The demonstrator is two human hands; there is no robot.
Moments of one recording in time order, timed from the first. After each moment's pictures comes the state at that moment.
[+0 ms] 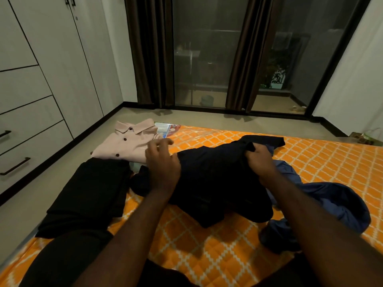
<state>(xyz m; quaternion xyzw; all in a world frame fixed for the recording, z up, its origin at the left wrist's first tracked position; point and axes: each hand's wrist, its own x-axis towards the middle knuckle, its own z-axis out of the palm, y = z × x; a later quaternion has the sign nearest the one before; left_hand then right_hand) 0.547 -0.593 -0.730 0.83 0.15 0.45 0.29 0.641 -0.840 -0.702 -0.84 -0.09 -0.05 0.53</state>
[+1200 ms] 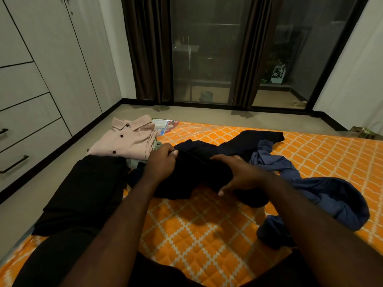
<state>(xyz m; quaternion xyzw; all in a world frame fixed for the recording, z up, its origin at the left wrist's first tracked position) 0.559 -0.570 -0.727 0.90 0.13 0.18 0.37 0.638 -0.839 -0.726 -0.90 -0.35 0.16 0.19</state>
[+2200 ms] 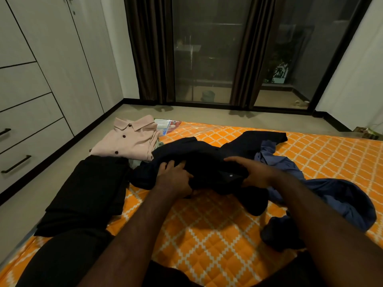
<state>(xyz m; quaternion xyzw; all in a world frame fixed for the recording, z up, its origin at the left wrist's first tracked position) 0.547 -0.595 -0.749 1.00 0.01 -0.06 -0.01 0.659 -0.867 -0.733 -0.91 -0.30 0.19 0.21</state>
